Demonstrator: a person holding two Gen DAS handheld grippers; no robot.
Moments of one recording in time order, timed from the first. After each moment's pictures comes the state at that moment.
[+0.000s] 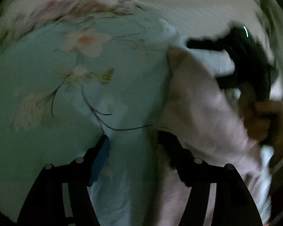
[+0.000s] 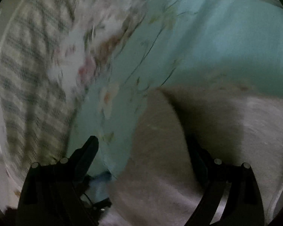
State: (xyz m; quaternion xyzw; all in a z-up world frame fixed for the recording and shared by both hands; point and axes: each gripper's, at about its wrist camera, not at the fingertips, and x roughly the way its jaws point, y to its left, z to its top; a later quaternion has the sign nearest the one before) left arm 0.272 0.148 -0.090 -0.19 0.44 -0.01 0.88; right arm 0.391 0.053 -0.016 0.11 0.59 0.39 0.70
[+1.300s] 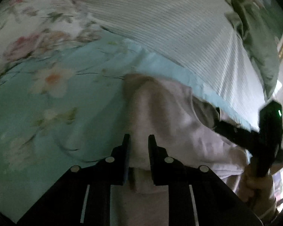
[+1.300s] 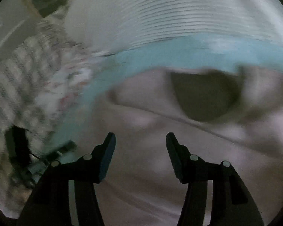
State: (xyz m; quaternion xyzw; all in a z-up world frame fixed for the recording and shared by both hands) left arm 0.285 0.126 -0.040 -0.18 0.39 -0.09 0.90; right arm 0.237 -0.119 0.021 0.15 0.42 0.16 0.88
